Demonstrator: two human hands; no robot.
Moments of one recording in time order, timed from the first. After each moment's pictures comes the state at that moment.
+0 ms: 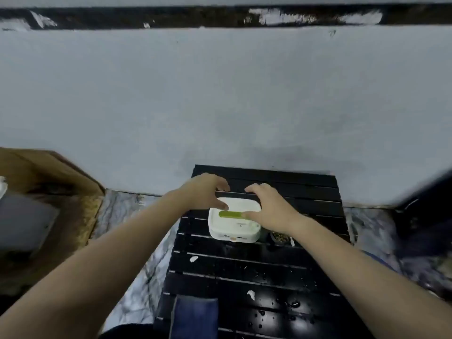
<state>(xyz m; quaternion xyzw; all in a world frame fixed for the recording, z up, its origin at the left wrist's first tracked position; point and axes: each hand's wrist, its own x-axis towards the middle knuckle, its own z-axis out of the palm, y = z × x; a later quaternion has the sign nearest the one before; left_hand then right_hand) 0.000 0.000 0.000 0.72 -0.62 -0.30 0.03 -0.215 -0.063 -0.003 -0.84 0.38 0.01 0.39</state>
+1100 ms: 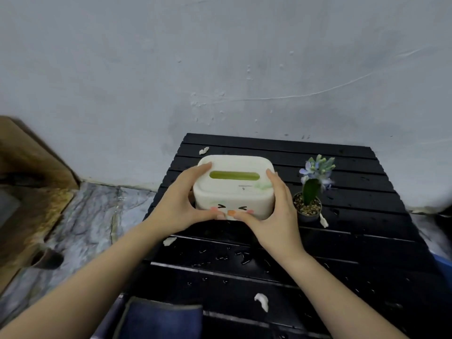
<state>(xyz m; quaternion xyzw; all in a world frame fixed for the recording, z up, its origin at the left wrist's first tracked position) -0.014 0.093 -0.240 0.67 -0.59 -0.18 0.41 -0.235 0.005 -0.249 -0.74 0.37 -0.38 0.41</state>
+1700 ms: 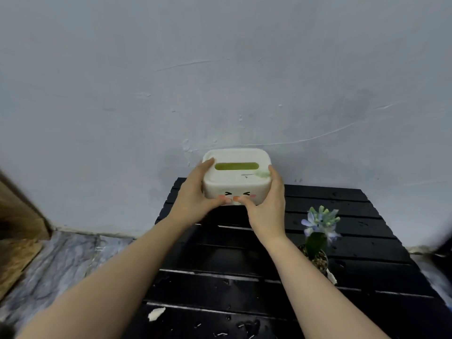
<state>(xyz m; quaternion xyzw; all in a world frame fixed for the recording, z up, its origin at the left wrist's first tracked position) 0.021 -0.037 -0.223 0.65 -0.54 -0.15 0.51 -0.154 -0.101 -0.231 -0.67 0.39 -0.50 0.38</state>
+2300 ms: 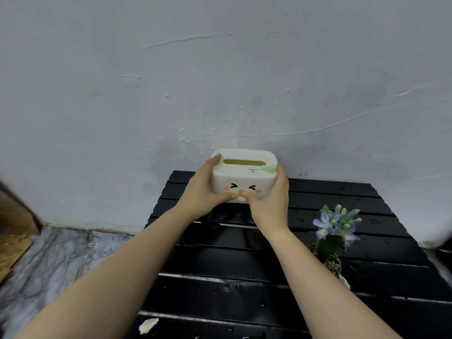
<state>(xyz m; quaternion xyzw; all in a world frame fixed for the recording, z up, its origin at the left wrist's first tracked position) 0.029 -0.073 -0.252 0.67 -0.54 -0.21 0.47 -0.144 -0.125 -0.252 -0.66 0.45 -0.47 0.39</state>
